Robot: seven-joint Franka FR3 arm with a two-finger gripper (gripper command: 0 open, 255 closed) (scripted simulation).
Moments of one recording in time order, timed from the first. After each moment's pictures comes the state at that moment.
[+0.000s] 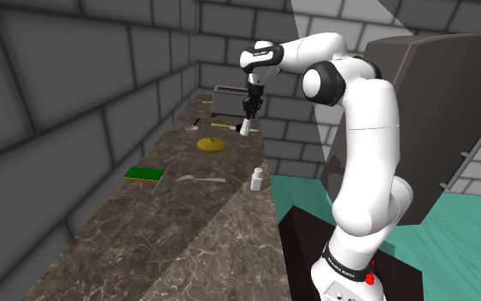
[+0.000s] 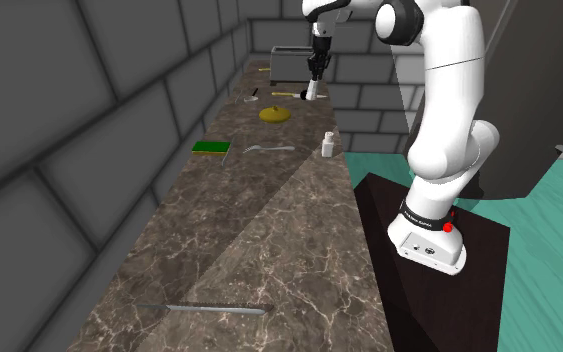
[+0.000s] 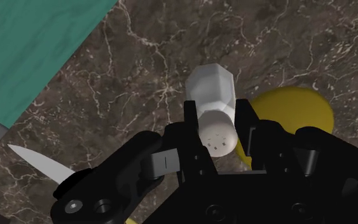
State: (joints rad) arm -0.36 0.42 -0.20 -1.38 0.14 1.80 -0.47
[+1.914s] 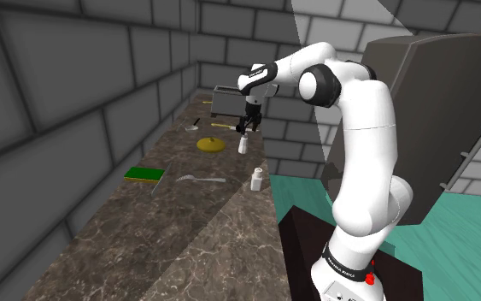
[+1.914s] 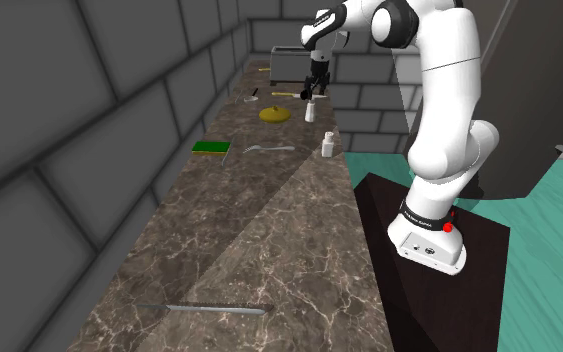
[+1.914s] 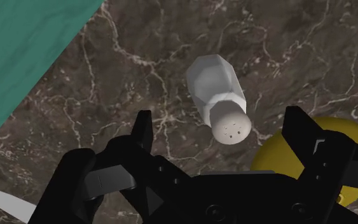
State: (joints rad) arm -0.36 0.45 -0.20 -1.56 0.15 2.01 -0.49
